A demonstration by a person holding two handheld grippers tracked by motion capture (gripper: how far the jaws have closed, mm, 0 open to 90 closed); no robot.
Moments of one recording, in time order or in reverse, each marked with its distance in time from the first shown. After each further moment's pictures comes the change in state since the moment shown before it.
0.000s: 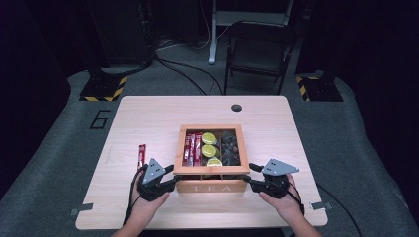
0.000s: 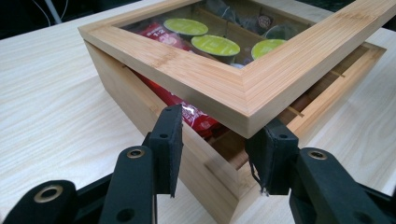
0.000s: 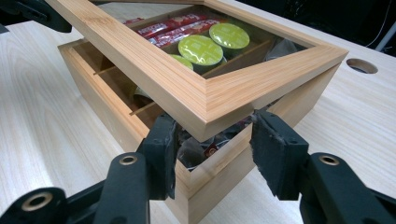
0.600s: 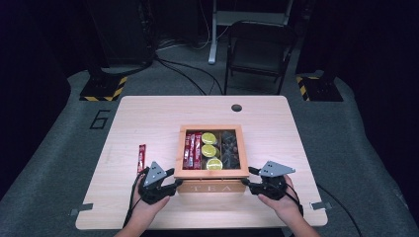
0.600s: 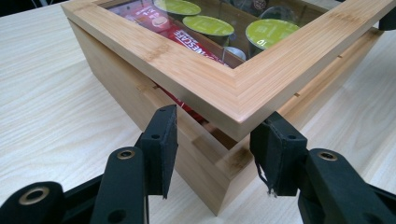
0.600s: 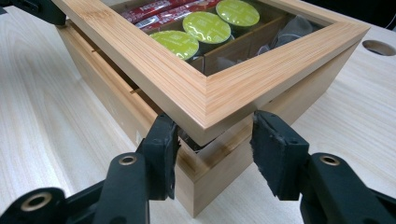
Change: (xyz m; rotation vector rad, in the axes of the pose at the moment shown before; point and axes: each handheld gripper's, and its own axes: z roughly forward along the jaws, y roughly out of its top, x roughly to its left) left arm -0.001 -0.008 0.002 0.041 -0.027 0.004; right arm 0.001 -0.009 0.008 0.052 0.022 0.005
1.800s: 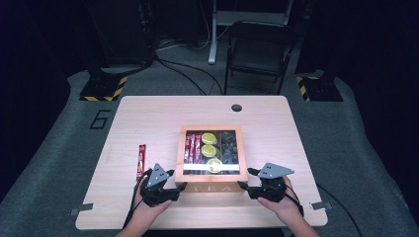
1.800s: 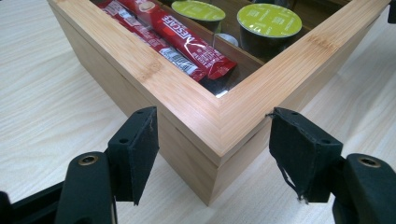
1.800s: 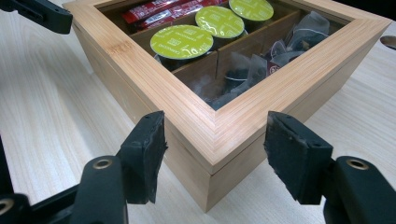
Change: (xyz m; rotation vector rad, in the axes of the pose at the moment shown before) left arm -0.003 -0.003 0.003 0.031 -0.012 0.003; right arm 0.003 -0.002 0.000 0.006 0.033 -0.007
